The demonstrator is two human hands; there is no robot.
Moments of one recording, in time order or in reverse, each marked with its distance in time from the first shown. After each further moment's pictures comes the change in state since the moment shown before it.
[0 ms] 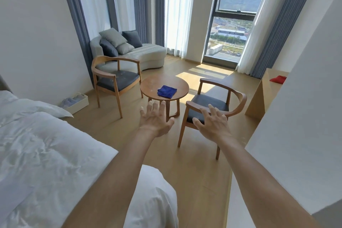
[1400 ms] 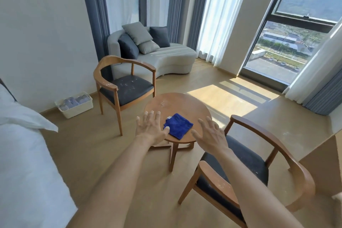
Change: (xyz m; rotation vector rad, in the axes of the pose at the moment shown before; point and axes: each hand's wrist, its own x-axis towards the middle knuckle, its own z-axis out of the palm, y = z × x) left_hand 0.526 -0.065 0.156 0.004 -0.112 -0.364; right_hand 0.580 0.048 0.124 0.040 -0.175 -0.204
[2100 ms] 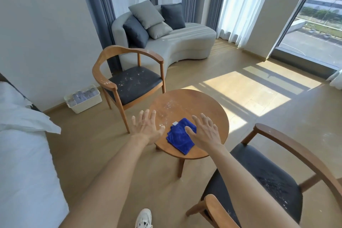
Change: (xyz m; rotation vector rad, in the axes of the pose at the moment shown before) left_hand 0.197 0.022 0.032 0.104 -0.134 -0.101; right_hand 0.240 0.034 0.058 0.087 -0.147 -0.085
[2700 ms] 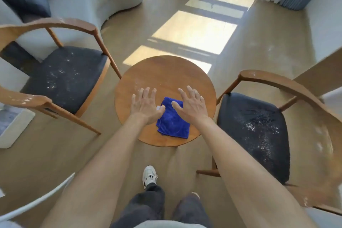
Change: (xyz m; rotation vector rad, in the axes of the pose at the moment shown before) left_hand 0.241 0.003 0.071 0.031 -0.198 0.509; right_hand 0.165 -0.020 0.078 0.074 0.021 0.436
